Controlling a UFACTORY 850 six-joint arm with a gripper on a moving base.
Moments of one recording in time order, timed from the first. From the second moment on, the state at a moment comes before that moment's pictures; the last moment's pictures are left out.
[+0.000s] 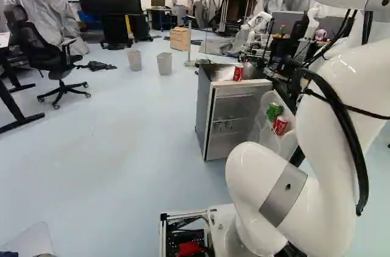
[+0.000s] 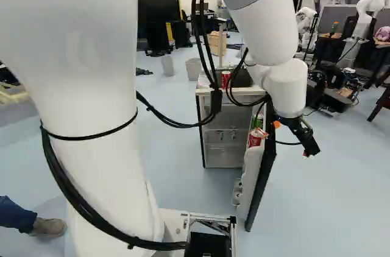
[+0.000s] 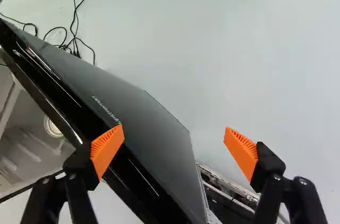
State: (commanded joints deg) arm -55.6 -11.2 -48.3 7.7 -10.2 0.0
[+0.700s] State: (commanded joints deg) arm -51.6 -5.3 -41.6 7.7 -10.2 0.0
